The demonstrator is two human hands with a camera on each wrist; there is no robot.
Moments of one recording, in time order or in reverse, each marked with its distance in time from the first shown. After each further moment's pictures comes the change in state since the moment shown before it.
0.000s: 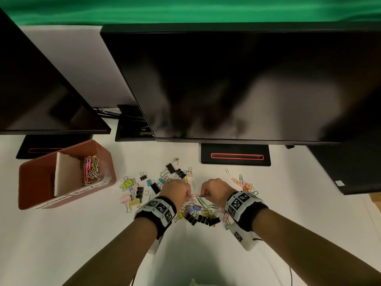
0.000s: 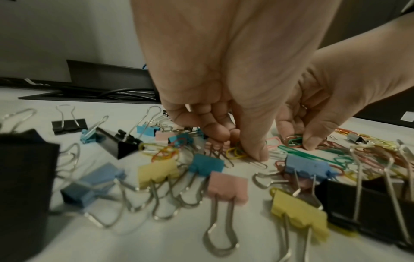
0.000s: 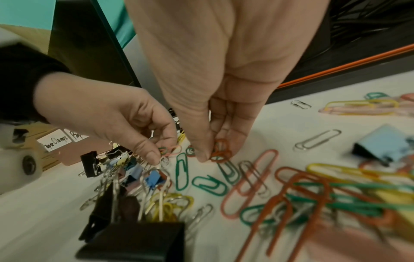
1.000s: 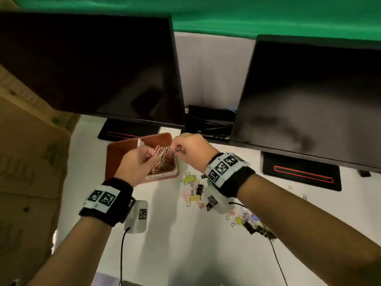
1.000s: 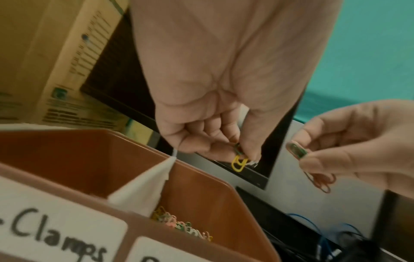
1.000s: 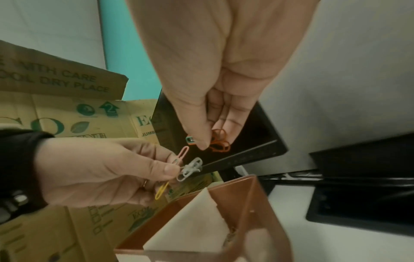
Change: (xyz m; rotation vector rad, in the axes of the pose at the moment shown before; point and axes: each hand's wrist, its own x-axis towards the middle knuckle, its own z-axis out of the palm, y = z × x) left_hand -0.153 -0.189 -0.113 -0.780 0.599 -0.383; right_hand 0.076 -0.253 -0.060 0.093 0.345 -0.546
